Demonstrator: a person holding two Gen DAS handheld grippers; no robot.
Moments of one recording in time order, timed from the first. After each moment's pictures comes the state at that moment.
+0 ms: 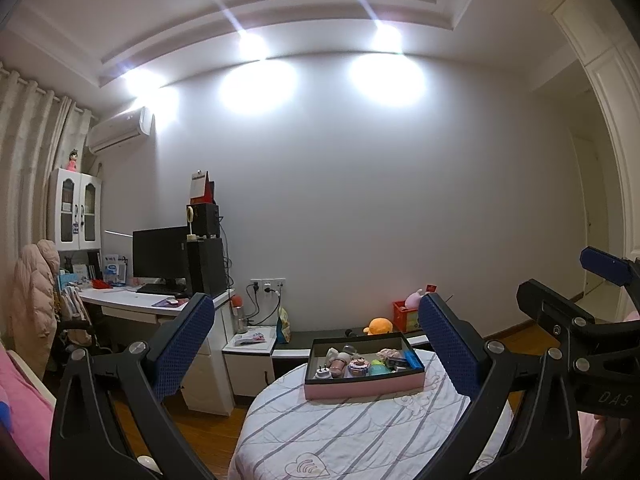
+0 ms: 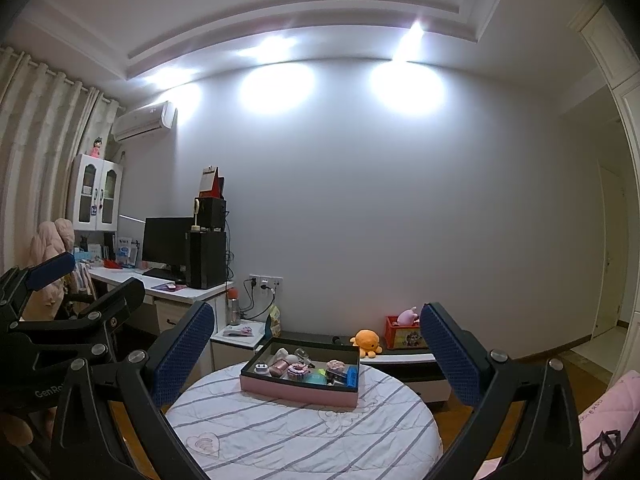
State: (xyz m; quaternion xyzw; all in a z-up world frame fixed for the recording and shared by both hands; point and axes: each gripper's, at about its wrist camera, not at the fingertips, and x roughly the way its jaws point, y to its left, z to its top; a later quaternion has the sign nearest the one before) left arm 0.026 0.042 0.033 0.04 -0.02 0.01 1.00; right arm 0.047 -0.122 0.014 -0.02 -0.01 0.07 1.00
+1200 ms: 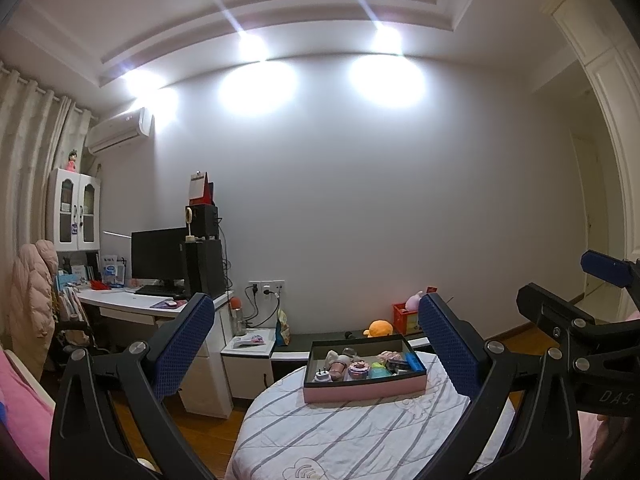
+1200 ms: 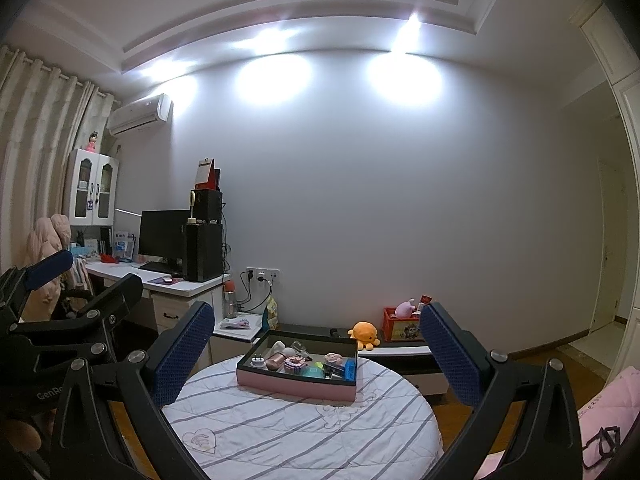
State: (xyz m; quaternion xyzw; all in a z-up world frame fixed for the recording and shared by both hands) left arm 0.038 0.043 0.027 0.04 -0.03 0.01 1.00; right arm 0.052 -0.121 0.018 -0.02 0.01 0.06 1.00
